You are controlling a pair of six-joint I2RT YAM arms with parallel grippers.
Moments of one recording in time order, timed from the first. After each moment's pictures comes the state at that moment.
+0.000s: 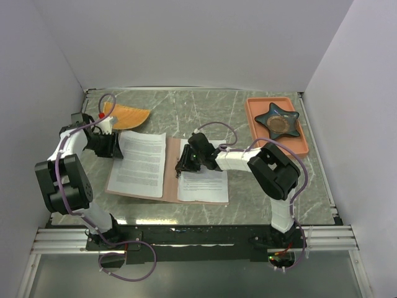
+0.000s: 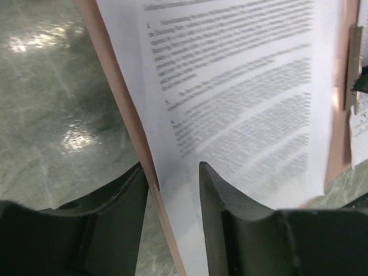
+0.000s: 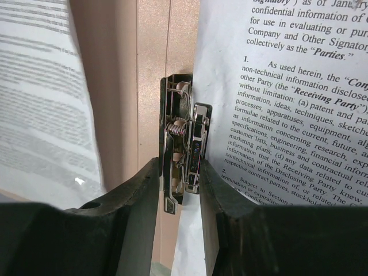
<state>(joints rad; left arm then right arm) 0.29 1.62 1.14 -0.78 0.54 0.39 0.78 1.97 1.09 0.03 -0.16 0.93</state>
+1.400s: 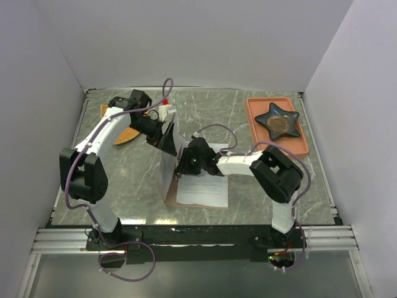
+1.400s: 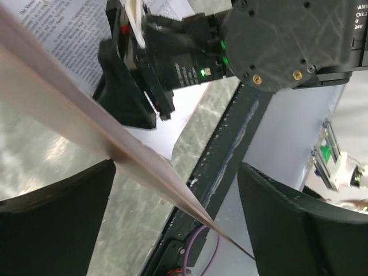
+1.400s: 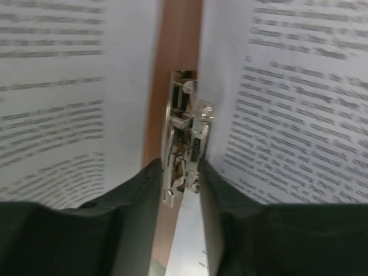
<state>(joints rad) -0.26 1.73 1.57 -1.17 0.88 0.32 0.82 1.93 1.06 0.08 -0.11 0.92</state>
